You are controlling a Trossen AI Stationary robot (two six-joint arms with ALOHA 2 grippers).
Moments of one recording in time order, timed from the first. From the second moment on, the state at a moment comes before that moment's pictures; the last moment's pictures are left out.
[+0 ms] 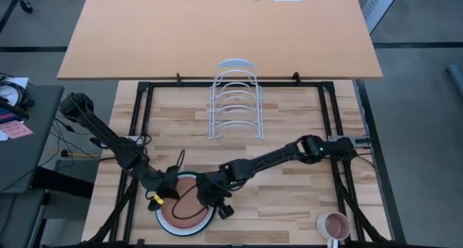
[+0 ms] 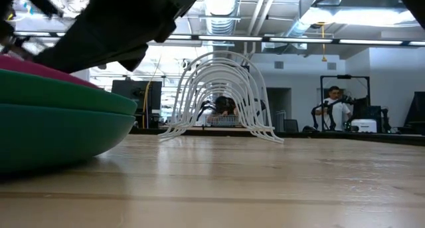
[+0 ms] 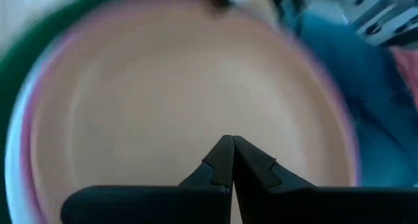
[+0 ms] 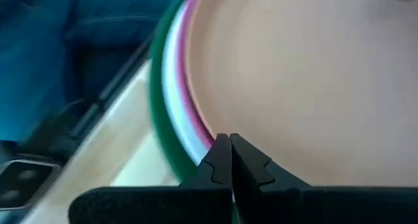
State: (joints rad) left arm -0.71 1.05 0.48 -0.10 -0.08 -0.57; right arm 0.27 2.41 2.09 -0.56 -0.33 -0.14
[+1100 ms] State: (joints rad) left arm -0.82 1.12 0.54 -0.48 -0.29 -0.85; right arm 0.28 2.41 2.16 -0.70 -0.20 0.14
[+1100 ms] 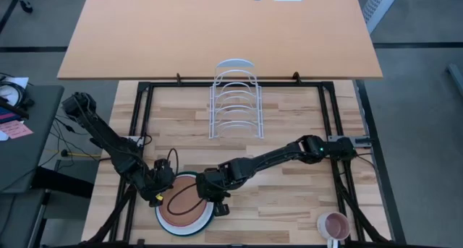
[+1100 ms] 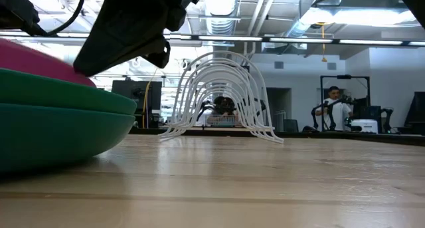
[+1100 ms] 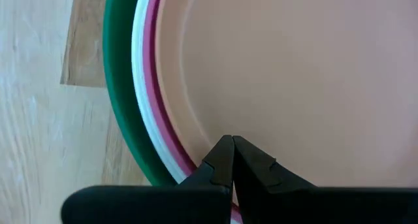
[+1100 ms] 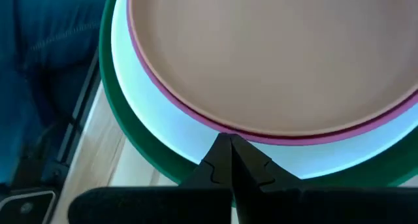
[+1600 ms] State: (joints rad) left arm -0.82 1.20 0.54 -0.38 -0.29 -0.81; right arm 0.27 2.41 2.14 -0.70 -0.20 0.22
